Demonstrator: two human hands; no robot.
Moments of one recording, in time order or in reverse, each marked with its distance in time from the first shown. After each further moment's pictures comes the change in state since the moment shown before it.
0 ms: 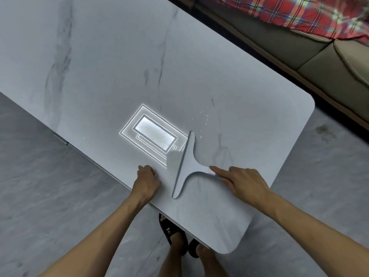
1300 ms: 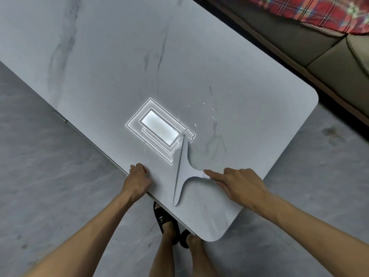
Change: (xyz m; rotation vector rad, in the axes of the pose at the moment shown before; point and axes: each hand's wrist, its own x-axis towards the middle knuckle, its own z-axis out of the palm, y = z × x) left_hand -0.035 -0.014 0.041 0.042 0.077 -0.061; right_hand -0.040 0.015 0.015 -0.108 0.021 -0.192
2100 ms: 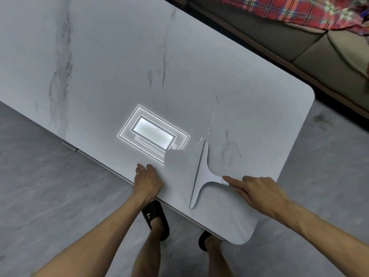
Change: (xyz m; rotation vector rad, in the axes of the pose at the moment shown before) left_hand 0.050 -0.006 -0.073 0.231 -0.123 0.083; right_hand 0.015 -0.046 -0.029 0.122 -0.134 0.250
